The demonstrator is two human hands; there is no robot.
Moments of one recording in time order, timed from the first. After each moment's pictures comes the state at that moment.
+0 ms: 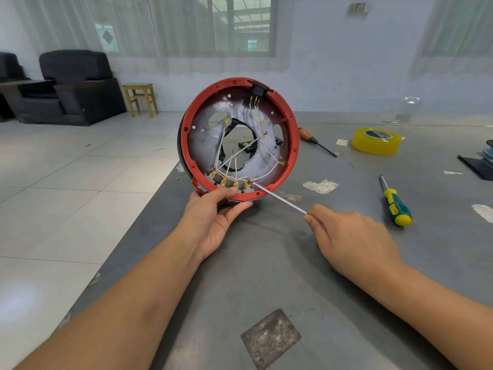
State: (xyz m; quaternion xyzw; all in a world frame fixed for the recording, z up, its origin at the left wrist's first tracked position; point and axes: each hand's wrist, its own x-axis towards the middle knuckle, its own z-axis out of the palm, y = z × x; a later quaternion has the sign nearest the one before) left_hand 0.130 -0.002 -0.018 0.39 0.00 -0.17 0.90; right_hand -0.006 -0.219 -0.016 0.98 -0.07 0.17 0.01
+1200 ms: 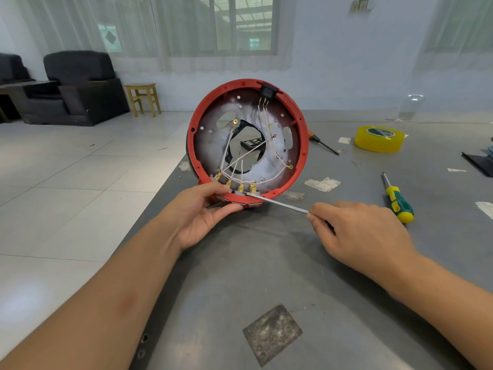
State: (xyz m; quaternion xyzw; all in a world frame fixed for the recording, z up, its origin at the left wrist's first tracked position) left_hand 0.138 0.029 -0.003 0.48 0.00 -0.25 0.84; right_hand -0.009 -0.227 -0.004 0.97 -0.01 0.22 0.08
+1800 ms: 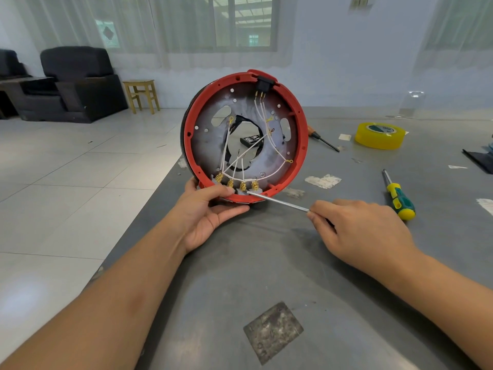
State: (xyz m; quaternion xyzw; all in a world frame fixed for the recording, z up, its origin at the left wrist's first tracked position) left_hand 0.136 0.024 -0.018 0.45 -0.04 -0.21 0.87; right_hand -0.008 -0.229 -0.009 0.97 0.00 0.22 0.08
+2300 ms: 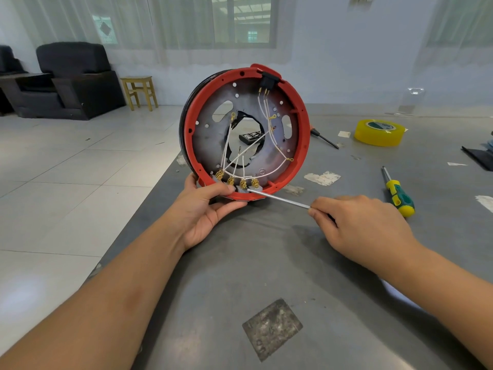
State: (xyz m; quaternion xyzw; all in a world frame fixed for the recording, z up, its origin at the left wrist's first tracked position) left_hand 0.135 0.022 -0.017 0.45 -0.05 -0.21 0.87; right_hand -0.007 -0.232 -0.007 0.98 0.00 0.21 0.06
